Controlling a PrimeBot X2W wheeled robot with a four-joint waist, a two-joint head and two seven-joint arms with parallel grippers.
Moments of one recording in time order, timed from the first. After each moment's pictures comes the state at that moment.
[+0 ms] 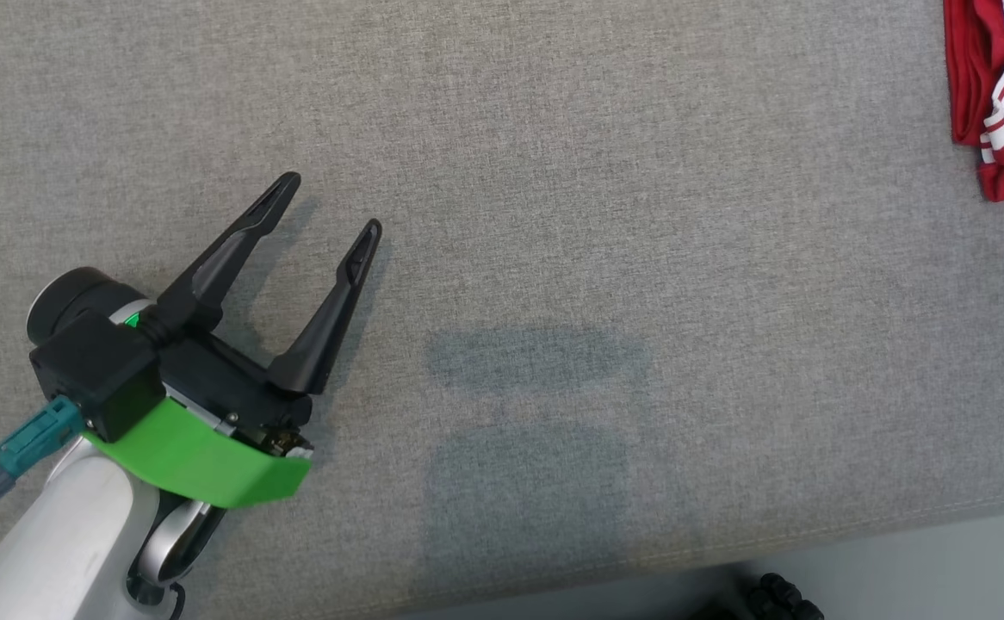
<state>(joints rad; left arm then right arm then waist) -0.37 0.45 -0.52 -0.26 -0.59 -0.05 -0.20 -0.72 -0.64 0.12 0.59 0.74 -0.07 -0.22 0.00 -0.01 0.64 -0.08</state>
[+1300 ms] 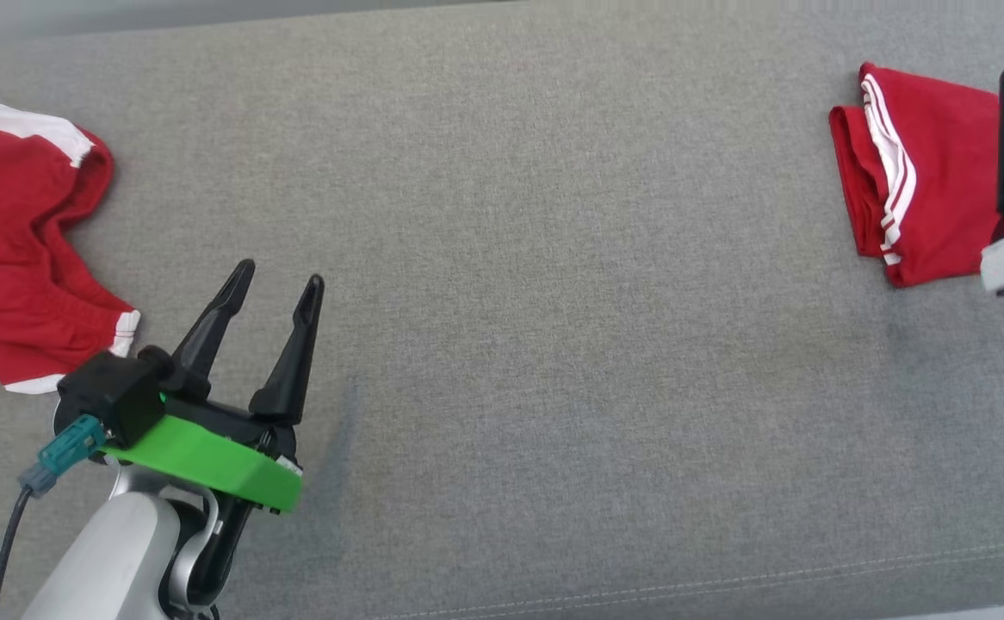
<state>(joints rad) -0.27 0.33 -0.45 0.02 -0.65 -0.03 -0.25 -0.48 -0.49 0.21 0.34 0.58 0.00 -0.25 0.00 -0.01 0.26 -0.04</state>
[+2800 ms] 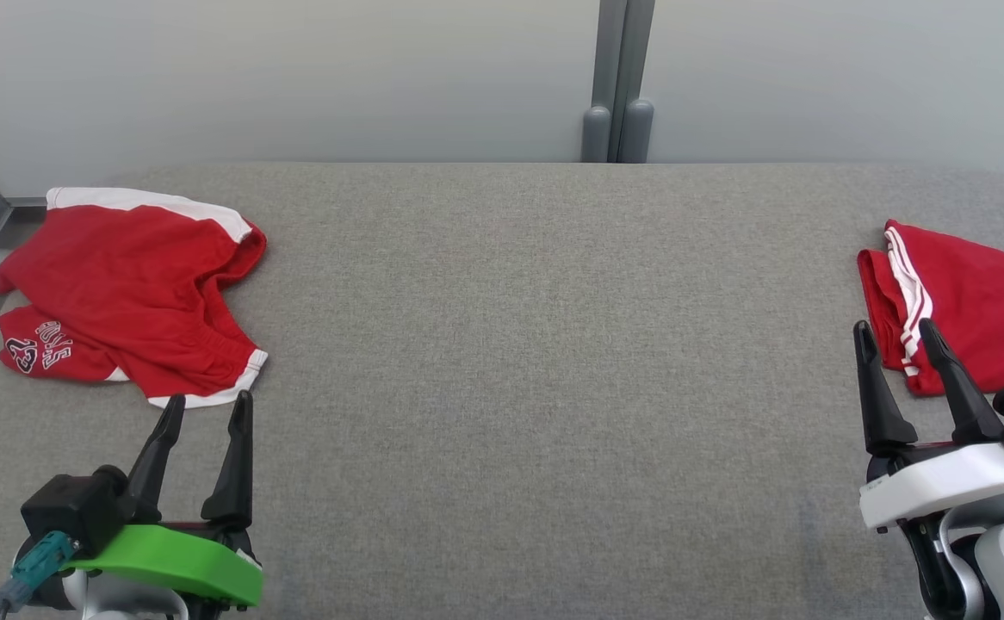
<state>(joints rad) 0.00 0.31 -0.33 0.03 -0.66 0.09 -0.25 0.04 -0.31 0.22 0.03 0.46 -0.08 -0.25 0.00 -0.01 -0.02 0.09</state>
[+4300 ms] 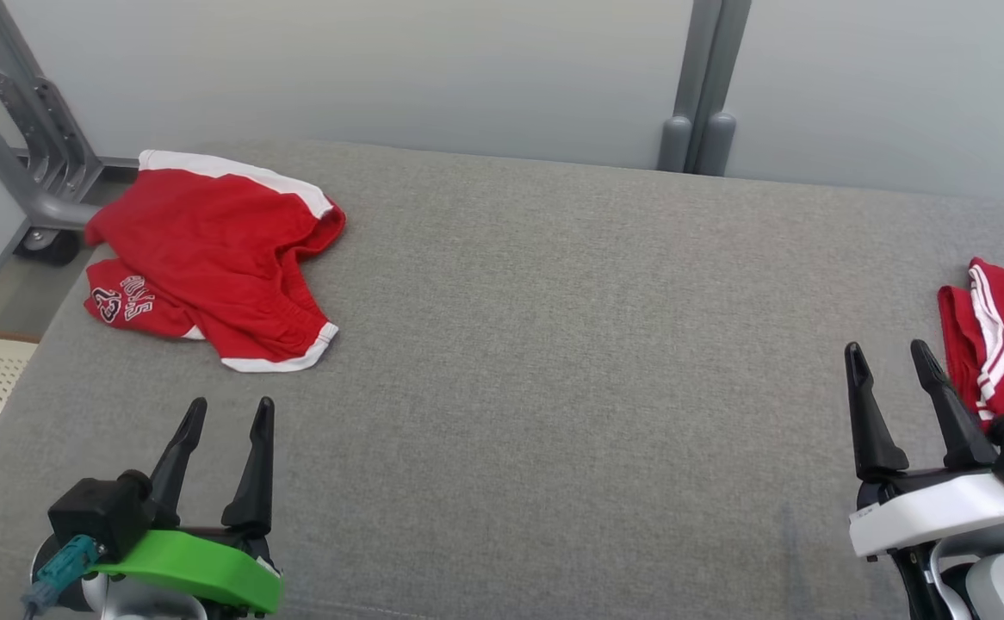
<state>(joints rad) 0.00 0.30 -0.35 0.02 -0.63 0.09 -0.25 0.11 -0.28 0.21 -0.05 0.43 -0.10 -0.25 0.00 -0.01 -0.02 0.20</state>
